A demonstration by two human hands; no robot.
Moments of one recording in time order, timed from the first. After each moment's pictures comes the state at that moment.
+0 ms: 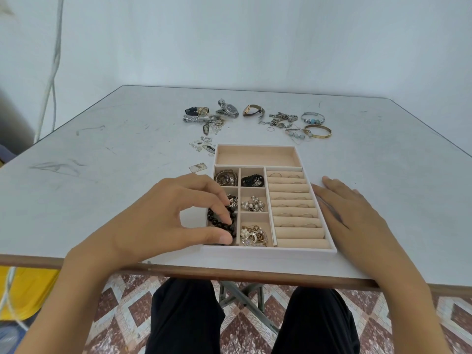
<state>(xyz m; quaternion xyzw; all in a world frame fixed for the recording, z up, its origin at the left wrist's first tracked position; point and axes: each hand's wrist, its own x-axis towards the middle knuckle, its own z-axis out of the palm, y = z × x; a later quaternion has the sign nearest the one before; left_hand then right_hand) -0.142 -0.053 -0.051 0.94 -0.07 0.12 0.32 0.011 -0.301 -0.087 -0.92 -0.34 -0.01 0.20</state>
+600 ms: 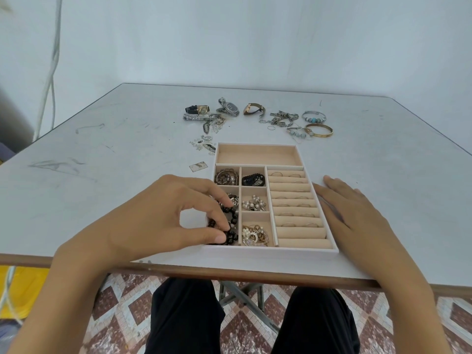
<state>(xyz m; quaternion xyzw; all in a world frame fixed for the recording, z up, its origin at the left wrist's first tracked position) -0.142 -0.050 -0.046 0.95 -0.09 0.08 0.30 0.012 -0.302 -0.088 -0.92 -0.34 -0.02 0.21</state>
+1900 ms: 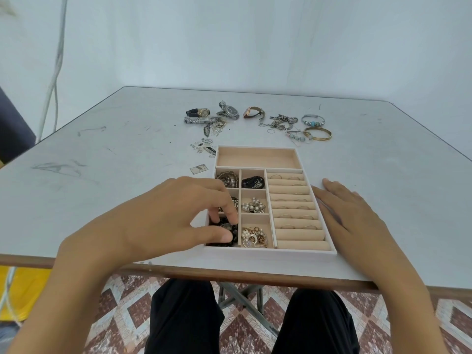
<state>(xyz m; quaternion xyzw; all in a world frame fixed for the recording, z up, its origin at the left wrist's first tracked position) -0.137 -0.058 -0.033 0.97 -0.08 0.03 0.21 0.010 -0.301 -0.086 -0.92 -0.33 0.00 0.21</state>
